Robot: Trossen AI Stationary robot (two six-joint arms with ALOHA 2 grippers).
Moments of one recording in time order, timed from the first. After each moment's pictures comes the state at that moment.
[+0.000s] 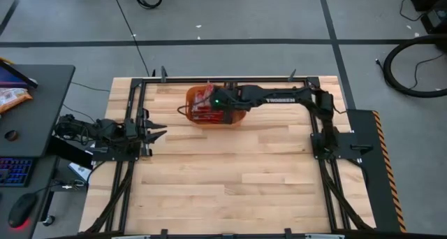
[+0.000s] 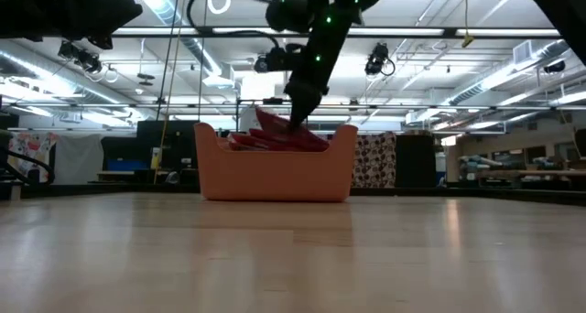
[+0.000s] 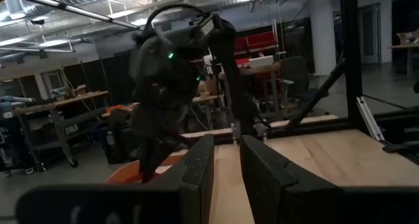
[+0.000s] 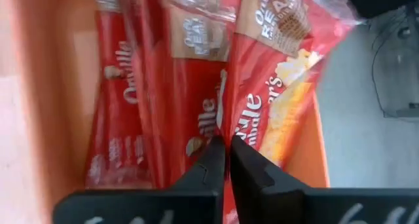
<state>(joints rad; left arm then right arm) -0.28 0.03 0.12 0.12 -0.43 0.25 -0.20 2.00 1.72 -0.74 0.40 -0.24</state>
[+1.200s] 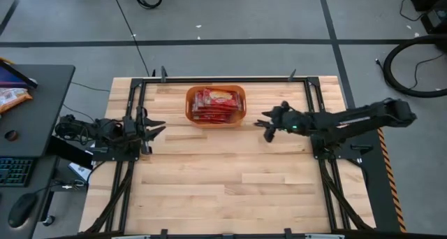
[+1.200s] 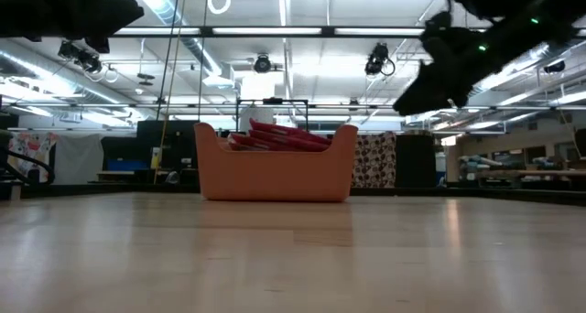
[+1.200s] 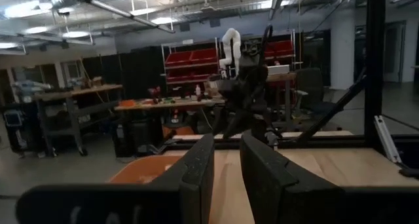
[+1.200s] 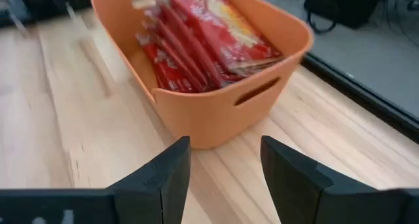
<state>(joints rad) -0.29 0.00 0.12 0.13 -0.50 0.19 -0.03 1.02 0.46 0.02 0.48 0.29</state>
